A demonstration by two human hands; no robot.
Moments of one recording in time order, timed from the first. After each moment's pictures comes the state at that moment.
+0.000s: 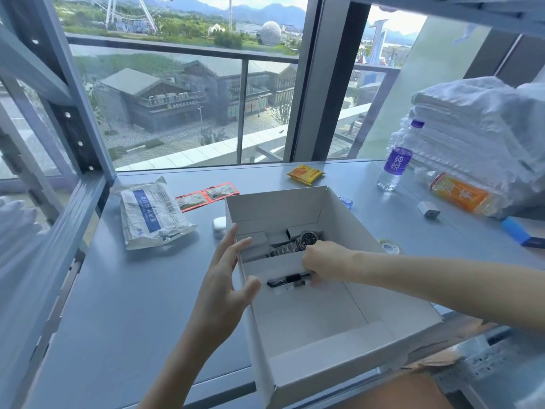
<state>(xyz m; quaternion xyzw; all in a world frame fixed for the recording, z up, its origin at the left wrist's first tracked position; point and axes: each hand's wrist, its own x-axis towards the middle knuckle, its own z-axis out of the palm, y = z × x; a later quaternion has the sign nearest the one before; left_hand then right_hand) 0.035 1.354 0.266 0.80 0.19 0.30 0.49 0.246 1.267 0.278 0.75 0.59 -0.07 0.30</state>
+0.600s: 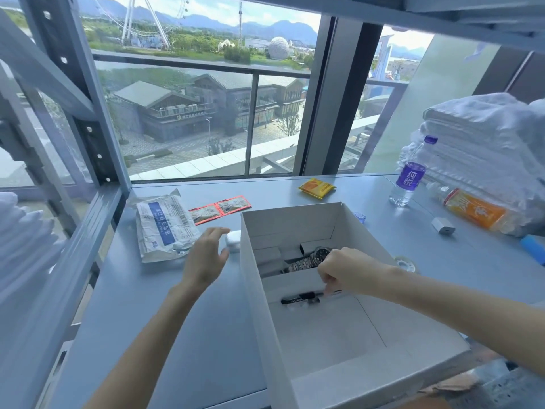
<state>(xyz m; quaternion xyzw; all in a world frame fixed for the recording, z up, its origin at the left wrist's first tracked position) 0.085 1.484 0.226 0.89 0.28 0.26 0.25 0.247 1.257 0.303 0.79 0.59 -0.08 0.15</state>
